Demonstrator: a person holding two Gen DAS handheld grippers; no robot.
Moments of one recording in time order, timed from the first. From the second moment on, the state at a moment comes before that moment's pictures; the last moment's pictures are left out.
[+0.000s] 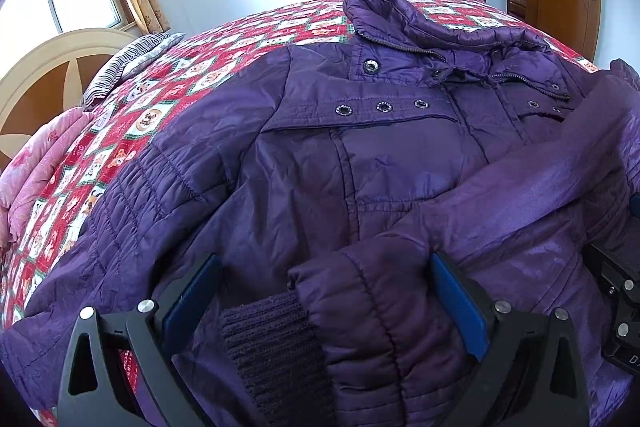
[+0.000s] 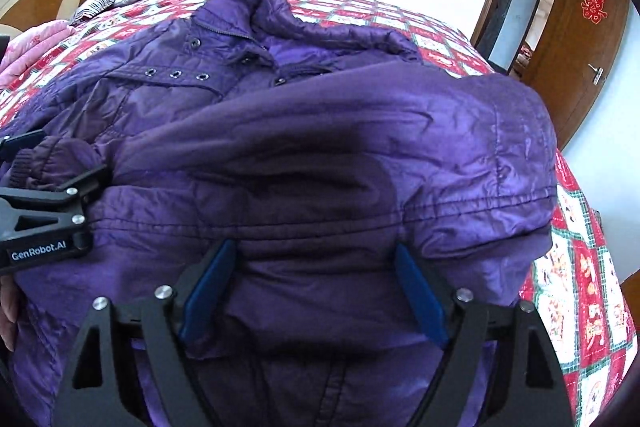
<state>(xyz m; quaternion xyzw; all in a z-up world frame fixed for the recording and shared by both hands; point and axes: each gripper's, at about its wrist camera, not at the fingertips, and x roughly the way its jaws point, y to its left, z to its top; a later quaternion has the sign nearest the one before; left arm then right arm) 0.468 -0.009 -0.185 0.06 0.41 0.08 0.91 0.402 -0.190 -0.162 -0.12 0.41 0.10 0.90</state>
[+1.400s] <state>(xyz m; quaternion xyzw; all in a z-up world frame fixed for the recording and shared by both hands) 0.216 0.344 -0.145 -0.09 0.36 0.26 0.89 0.319 -0.183 -0.123 -0.15 0.34 0.14 0.92</state>
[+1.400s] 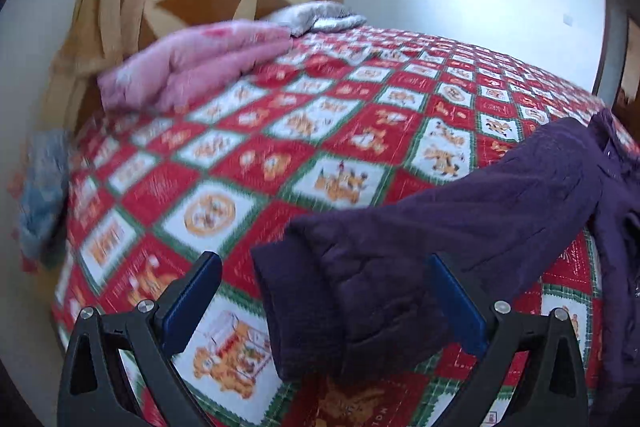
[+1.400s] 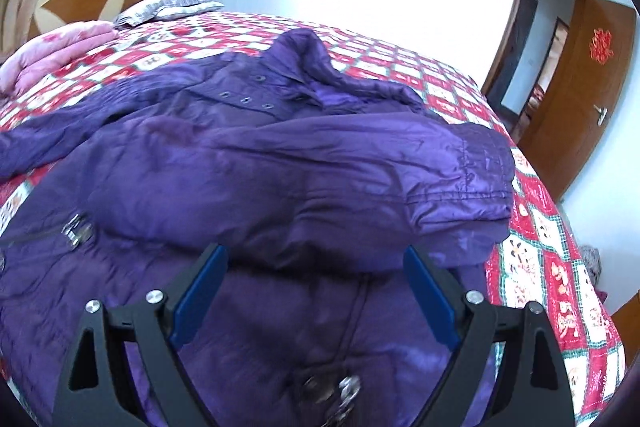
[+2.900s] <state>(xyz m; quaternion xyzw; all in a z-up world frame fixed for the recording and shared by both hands) 0.337 0.109 0.048 -0.02 0.19 -0.02 0.98 0.280 -0.280 -0.126 -0.06 0.35 0.04 0.93</state>
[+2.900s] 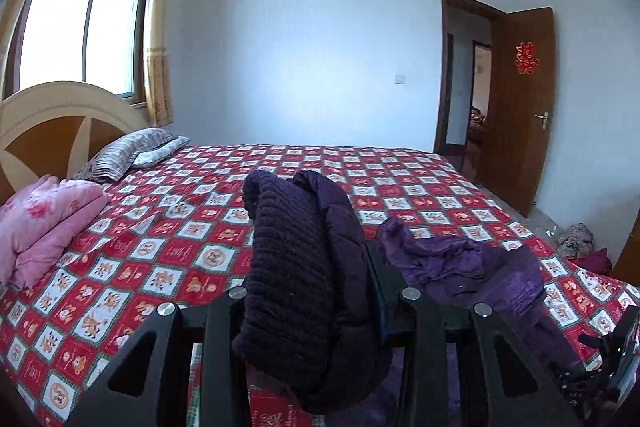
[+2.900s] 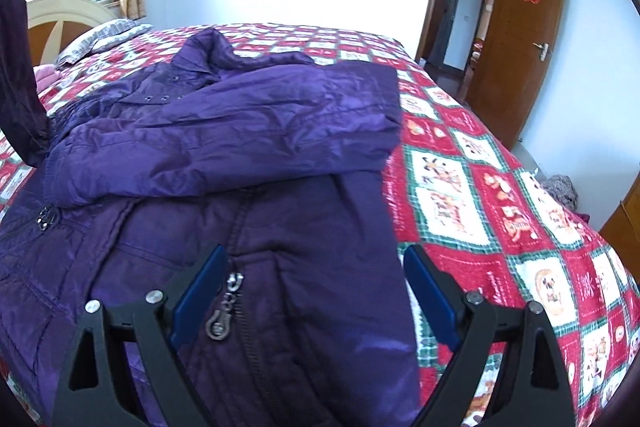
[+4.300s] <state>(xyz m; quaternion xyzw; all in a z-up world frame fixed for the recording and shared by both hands) 0.418 -0.021 -0.084 0.11 0.29 -0.04 0.95 0.273 -0.308 -0.118 0.05 0.34 0.04 0.94</state>
